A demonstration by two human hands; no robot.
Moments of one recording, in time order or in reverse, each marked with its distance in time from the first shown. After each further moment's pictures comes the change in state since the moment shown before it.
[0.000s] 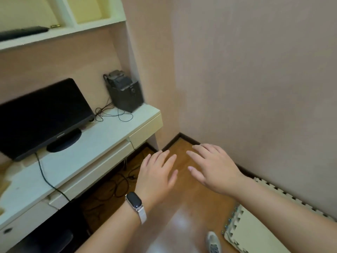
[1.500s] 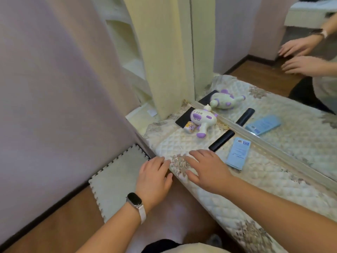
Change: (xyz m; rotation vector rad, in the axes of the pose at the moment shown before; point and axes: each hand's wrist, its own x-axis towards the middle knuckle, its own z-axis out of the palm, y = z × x) left_hand -0.307 0.666 0.019 -0.372 -0.216 1.385; right_hand -0.798 -0.031 -0.171 -0.169 0.096 1.408
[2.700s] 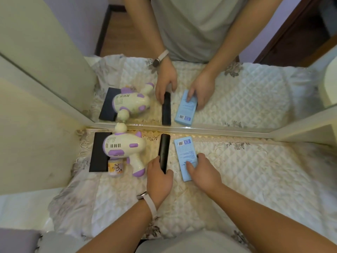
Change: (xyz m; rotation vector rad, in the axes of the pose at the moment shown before) left_hand 0.232 0.096 0.191 -0.727 -0.751 -0.138; right_hand 0.005 0.157 0.093 0.500 0.020 1.589
